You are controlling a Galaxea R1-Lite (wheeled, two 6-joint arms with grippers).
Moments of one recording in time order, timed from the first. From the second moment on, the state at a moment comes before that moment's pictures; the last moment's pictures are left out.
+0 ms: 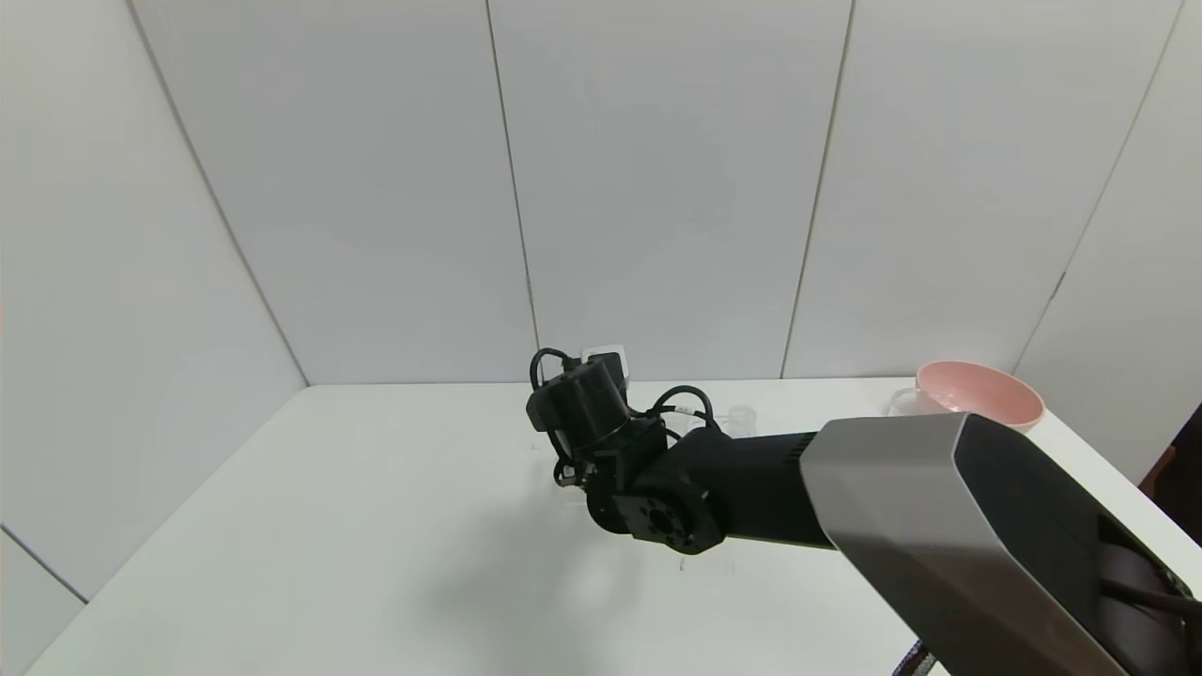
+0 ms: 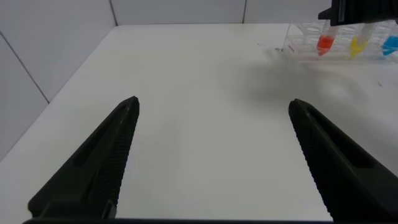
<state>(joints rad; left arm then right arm) 0.00 0.00 0.00 0.02 0.00 -0.02 0.84 2.50 -1.93 -0.03 -0.63 0.33</state>
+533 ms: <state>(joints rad) 0.00 0.00 0.00 0.02 0.00 -0.02 0.83 2.49 -1.93 -0.03 -0.63 0.33</state>
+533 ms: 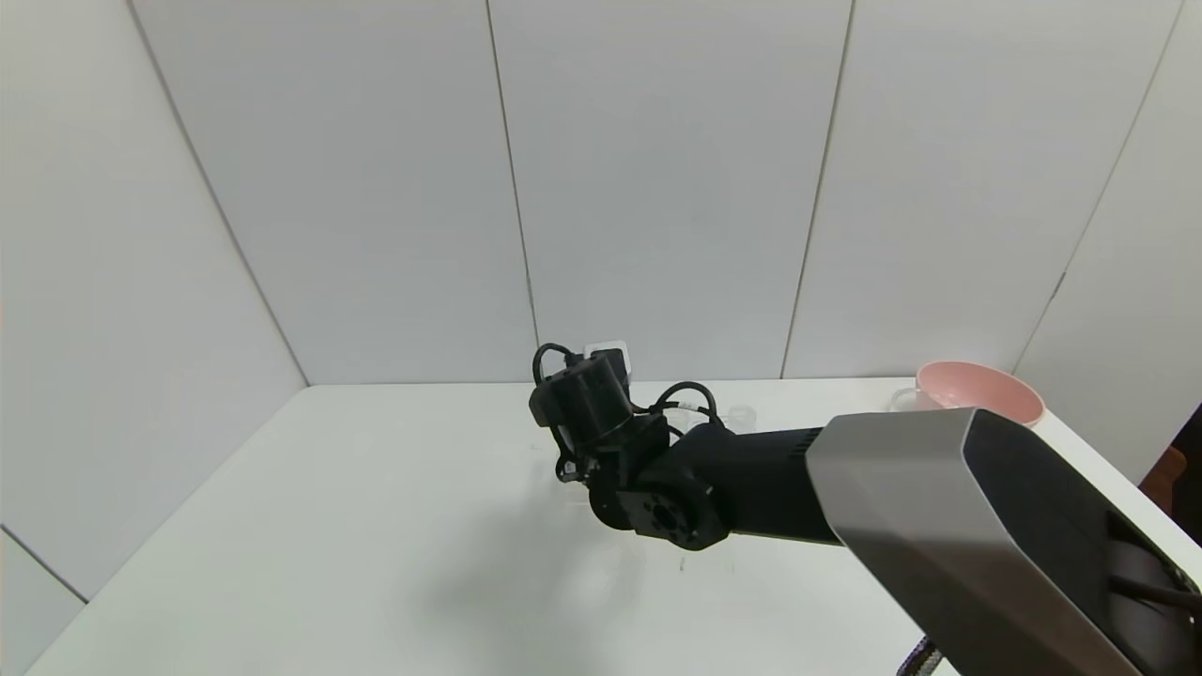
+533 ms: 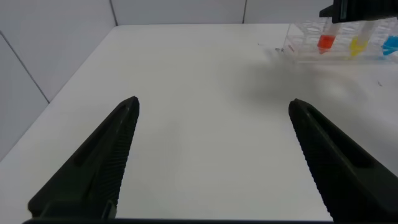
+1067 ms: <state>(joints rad) 0.00 0.00 0.00 0.02 0.00 -0.02 0.84 2.39 -1.91 -0.03 -0.57 0.28</state>
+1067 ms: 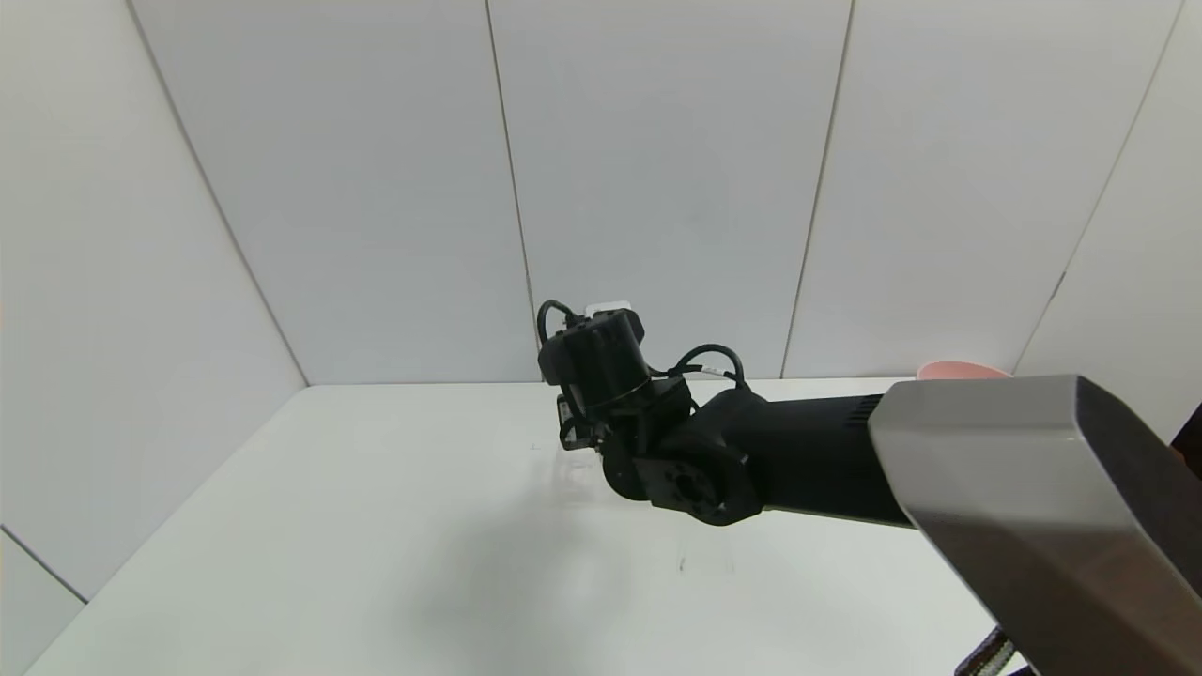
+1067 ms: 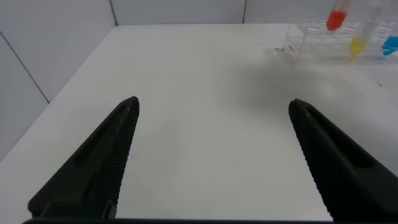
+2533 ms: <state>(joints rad) 0.00 0.00 0.00 0.02 0.00 -0.02 0.27 1.60 -0.90 -0.14 0.53 -0.26</state>
